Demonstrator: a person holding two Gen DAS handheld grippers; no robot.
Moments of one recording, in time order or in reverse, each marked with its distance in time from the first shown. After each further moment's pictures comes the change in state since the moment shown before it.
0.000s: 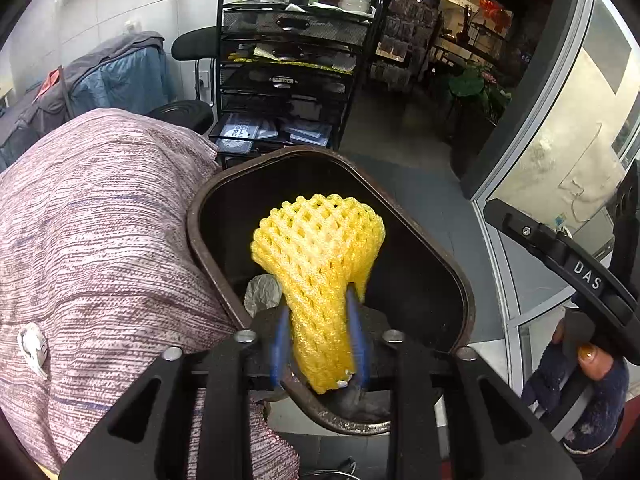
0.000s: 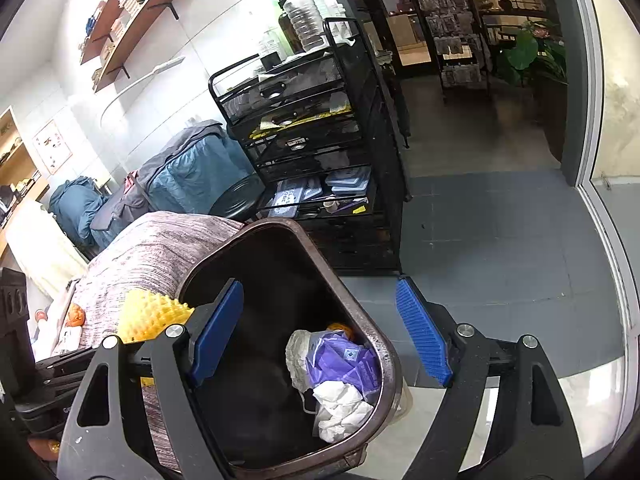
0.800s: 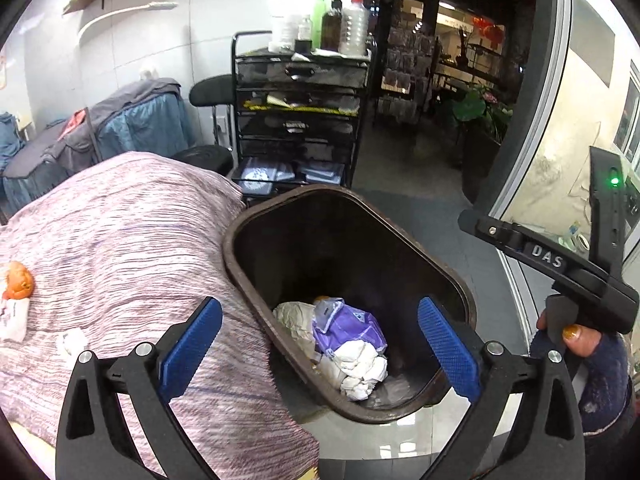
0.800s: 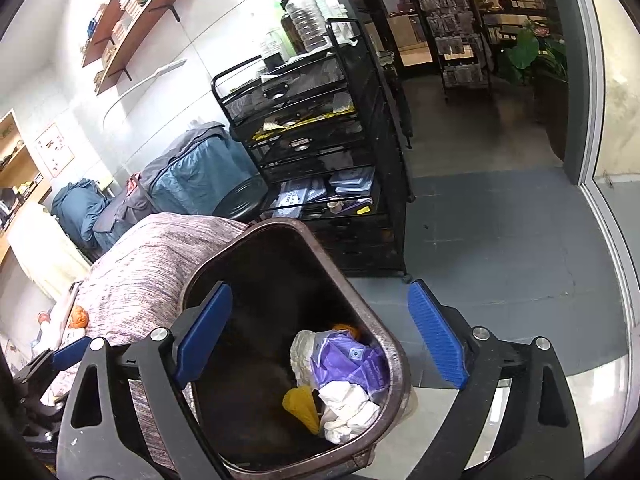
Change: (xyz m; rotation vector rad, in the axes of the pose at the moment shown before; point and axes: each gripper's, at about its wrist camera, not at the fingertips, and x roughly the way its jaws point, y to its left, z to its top) left arm -0.047 -0.009 -0.018 0.047 -0.169 0.095; right arm 0.005 0.007 0.000 -0.005 -0.001 0.022
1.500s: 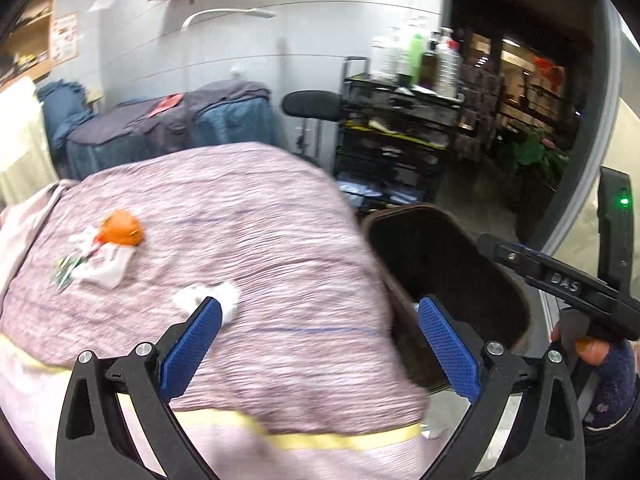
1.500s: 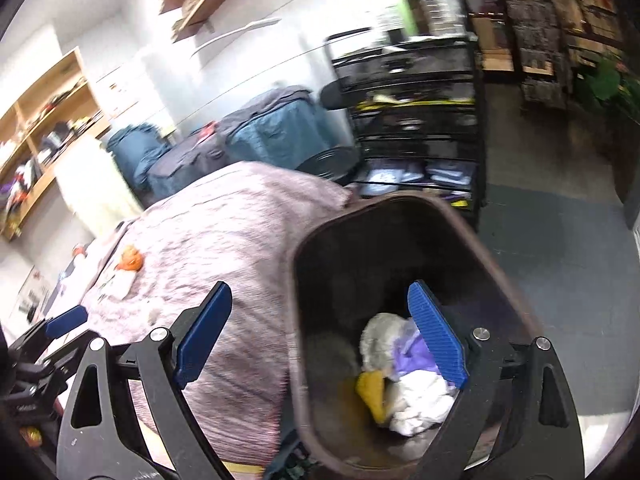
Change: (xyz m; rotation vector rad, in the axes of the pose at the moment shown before) left arm -0.067 0.095 -0.039 -0.168 -0.075 0.199; right arm 0.016 0.127 -0.037 -0.229 0.091 0.219
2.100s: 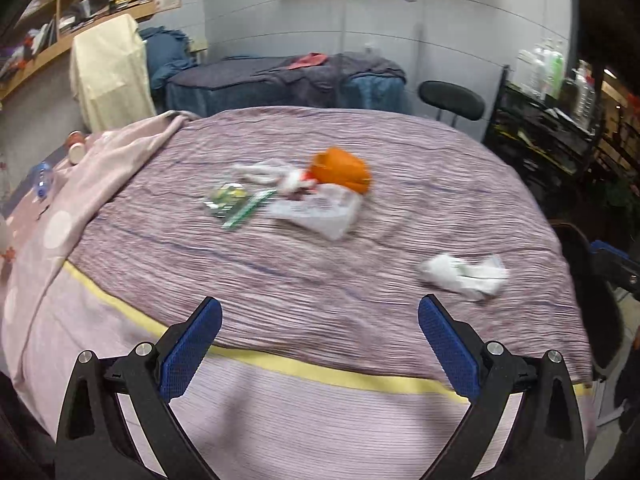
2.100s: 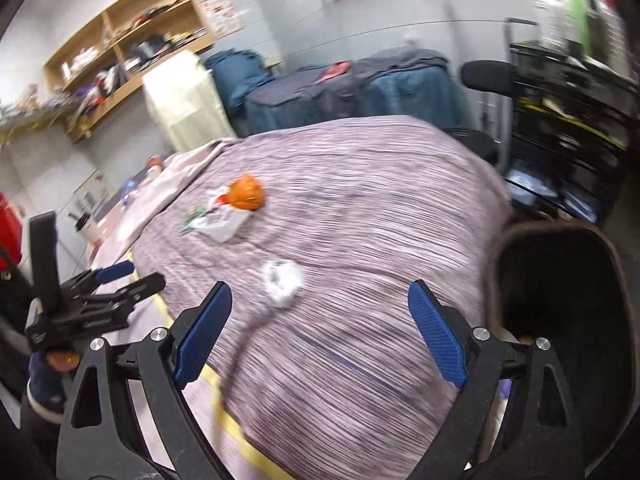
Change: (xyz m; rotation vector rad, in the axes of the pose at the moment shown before) left arm -0.020 0.188 -0.034 -0.209 0.076 0.295; right arm 0.063 0.165 -0.001 -0.299 0.179 0.277
